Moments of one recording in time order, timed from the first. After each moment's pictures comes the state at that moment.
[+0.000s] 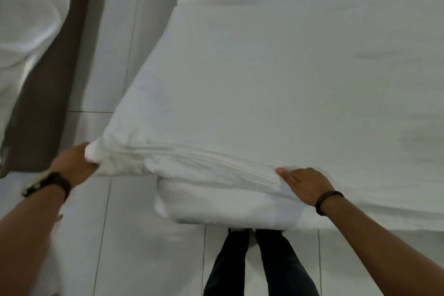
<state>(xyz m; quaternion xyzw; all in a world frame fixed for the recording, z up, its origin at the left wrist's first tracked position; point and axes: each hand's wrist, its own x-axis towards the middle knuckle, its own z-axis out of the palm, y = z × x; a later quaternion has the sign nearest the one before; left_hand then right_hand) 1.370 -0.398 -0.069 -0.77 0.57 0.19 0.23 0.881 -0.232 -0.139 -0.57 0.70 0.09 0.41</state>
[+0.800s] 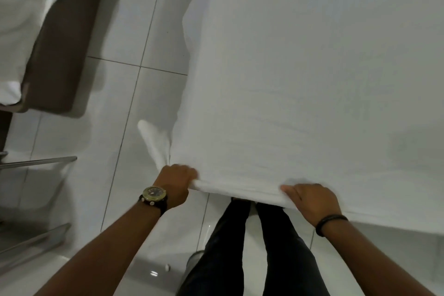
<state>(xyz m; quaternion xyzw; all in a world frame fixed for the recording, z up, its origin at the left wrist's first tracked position) 1.300 -0.230 -0.159 -0.49 0.76 0.29 0.31 0.939 -0.168 -0.154 -0.63 0.67 0.12 0.37</state>
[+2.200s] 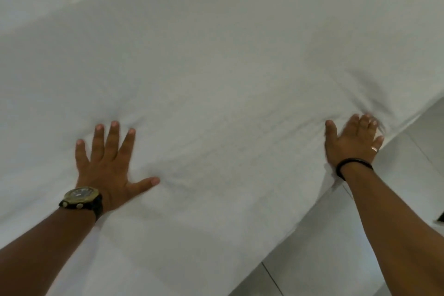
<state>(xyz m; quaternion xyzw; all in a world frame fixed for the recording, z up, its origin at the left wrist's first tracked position) 0.792 -0.401 -0.228 -0.31 0.93 0.07 0.17 0.427 -0.041 -0.216 -0.03 1.00 0.03 0.07</state>
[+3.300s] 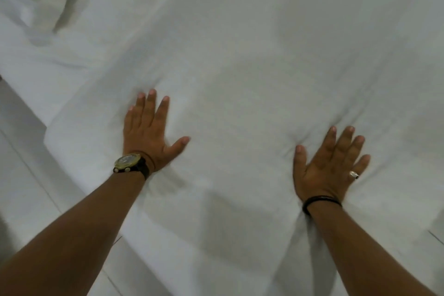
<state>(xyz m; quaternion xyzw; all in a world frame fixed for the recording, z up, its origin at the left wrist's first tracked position) 1.068 -0.660 -0.247 -0.19 0.98 0.07 0.04 0.964 -0.312 -0.264 -0.03 1.00 -0.08 -0.04</state>
